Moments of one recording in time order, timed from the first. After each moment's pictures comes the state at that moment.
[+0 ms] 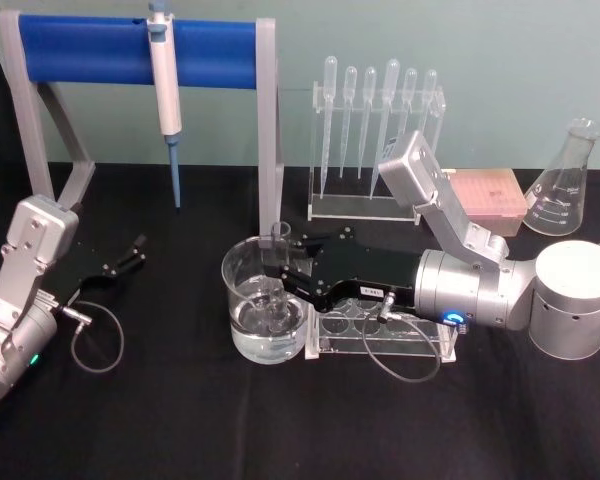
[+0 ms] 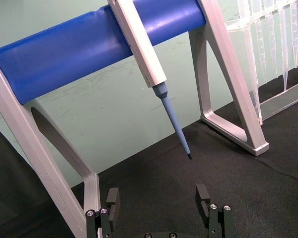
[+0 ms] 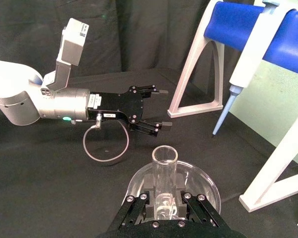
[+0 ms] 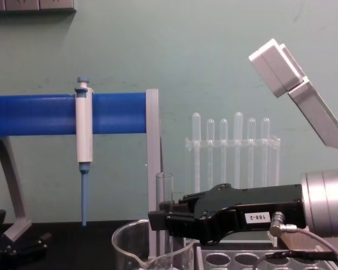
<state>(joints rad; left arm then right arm) -0.20 0.60 0.45 -1.41 -0.25 -0.12 0.03 0.52 0.48 -0.68 -1.46 0.46 0.14 0.66</state>
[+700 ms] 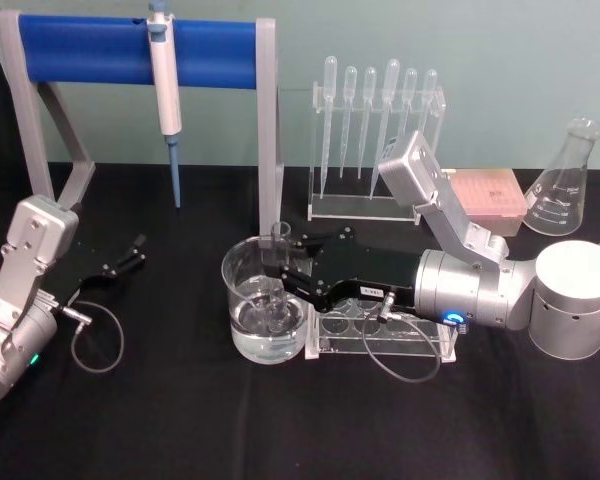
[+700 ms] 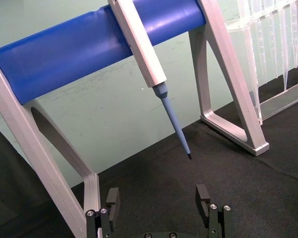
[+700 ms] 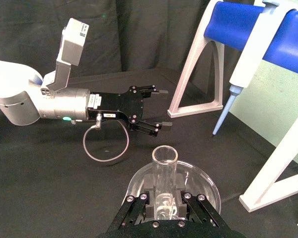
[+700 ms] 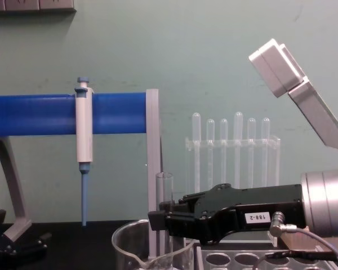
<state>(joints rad) -0.20 0.60 0.45 -1.41 -0.25 -0.12 0.03 0.52 0.48 -0.68 -1.46 0.46 0.14 0.66</state>
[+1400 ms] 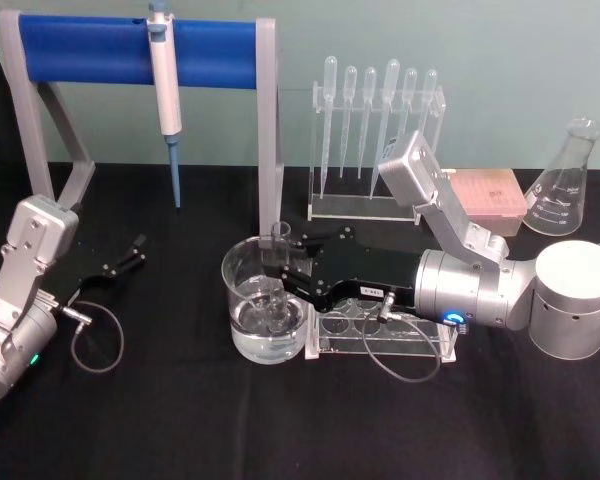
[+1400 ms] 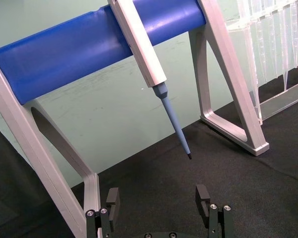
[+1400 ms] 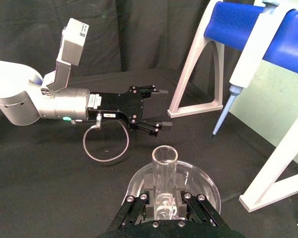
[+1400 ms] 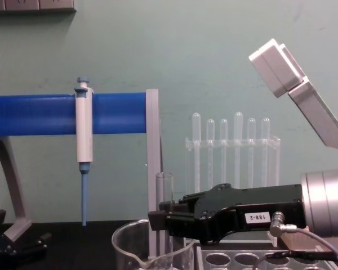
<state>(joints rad) -0.20 0.60 0.45 -1.41 -0.25 -0.12 0.03 0.52 0.48 -0.68 -1.46 0.46 0.14 0.66</state>
